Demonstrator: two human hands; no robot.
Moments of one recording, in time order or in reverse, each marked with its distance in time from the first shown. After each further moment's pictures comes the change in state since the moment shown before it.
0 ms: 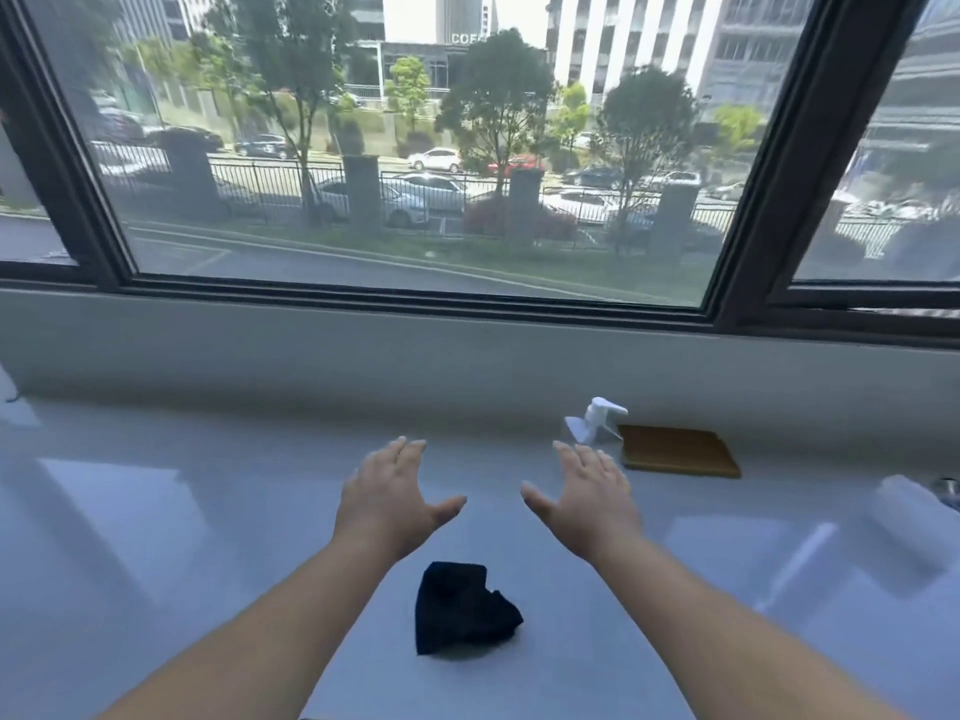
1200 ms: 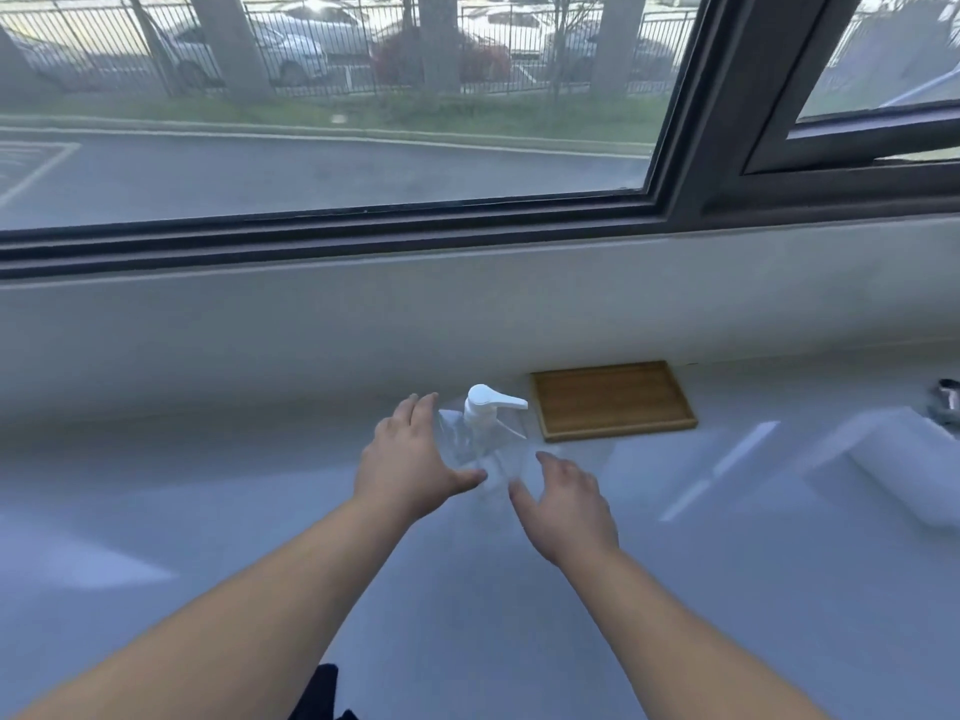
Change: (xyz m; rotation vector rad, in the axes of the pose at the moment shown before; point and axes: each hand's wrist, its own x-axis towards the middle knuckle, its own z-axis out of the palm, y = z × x) left_hand 0.271 0.197 0.217 -0.033 -0.261 0.058; right_hand 0.204 0.225 0.118 0.191 -0.214 0.370
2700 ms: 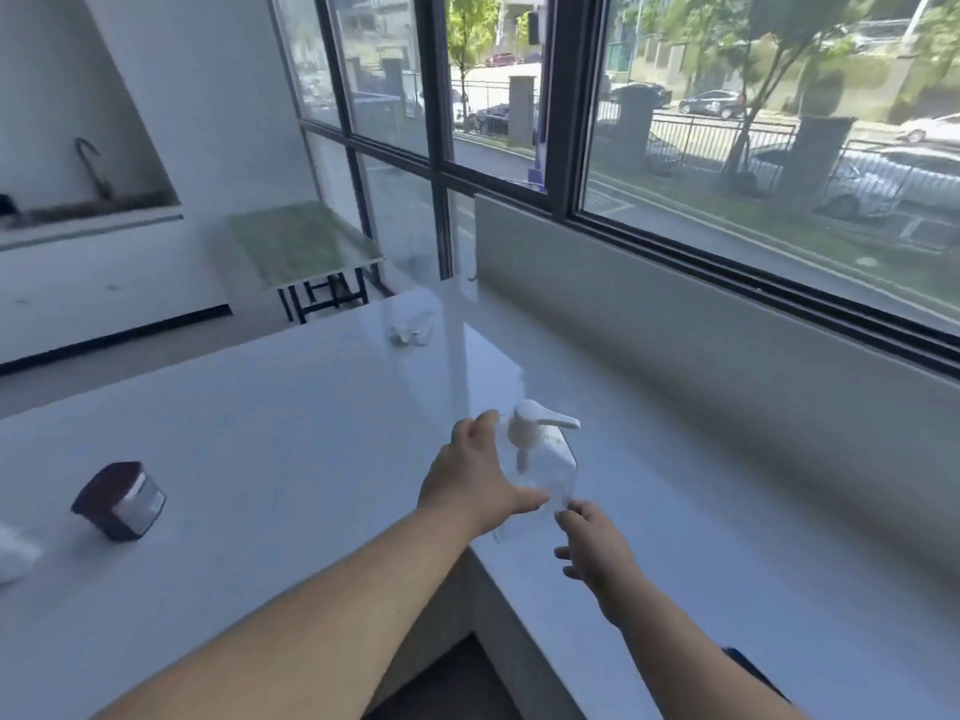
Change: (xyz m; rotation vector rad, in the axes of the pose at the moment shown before) left_hand -0.456 -0.388 -0.174 -0.265 0.581 -0.762; right_hand -0.378 -0.378 0.213 0.365 -0.857 -0.494
